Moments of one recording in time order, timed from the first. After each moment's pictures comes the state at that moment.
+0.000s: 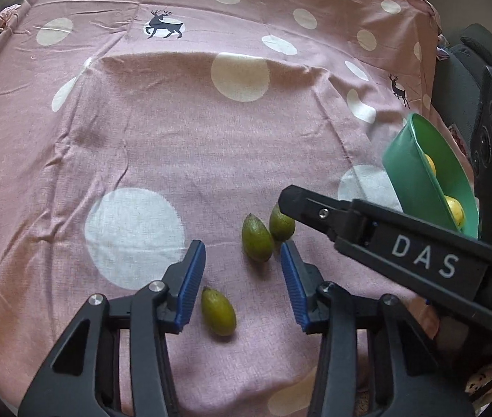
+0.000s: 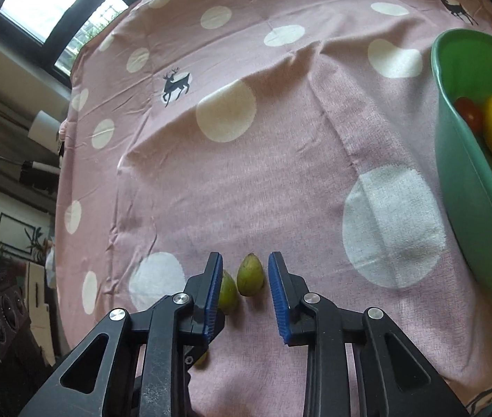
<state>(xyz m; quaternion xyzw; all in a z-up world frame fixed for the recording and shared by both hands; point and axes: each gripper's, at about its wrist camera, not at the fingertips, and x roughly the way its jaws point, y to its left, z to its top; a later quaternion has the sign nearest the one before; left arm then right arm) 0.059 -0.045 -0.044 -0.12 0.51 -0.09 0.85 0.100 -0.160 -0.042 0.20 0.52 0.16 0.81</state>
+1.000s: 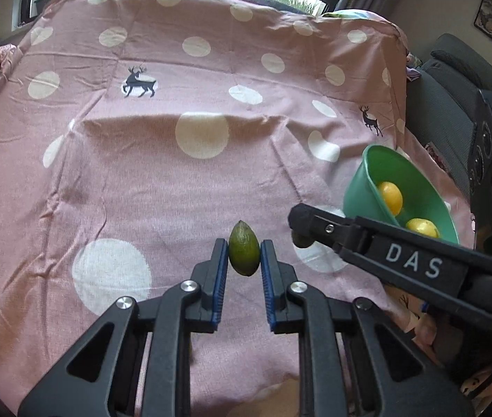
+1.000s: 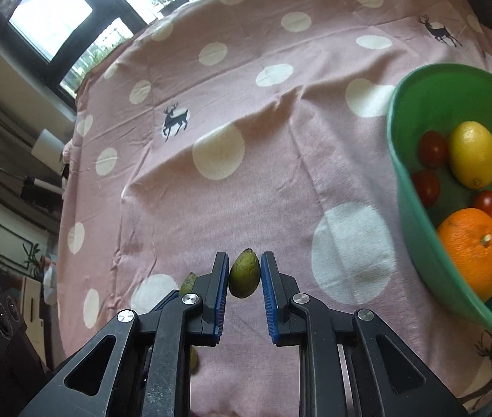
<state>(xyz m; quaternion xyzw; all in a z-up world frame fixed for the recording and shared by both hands) 0.047 -0.068 -0.003 -0.11 0.41 -0.11 0.90 0.087 -0.191 -0.015 0.21 0.46 0.14 0.85</state>
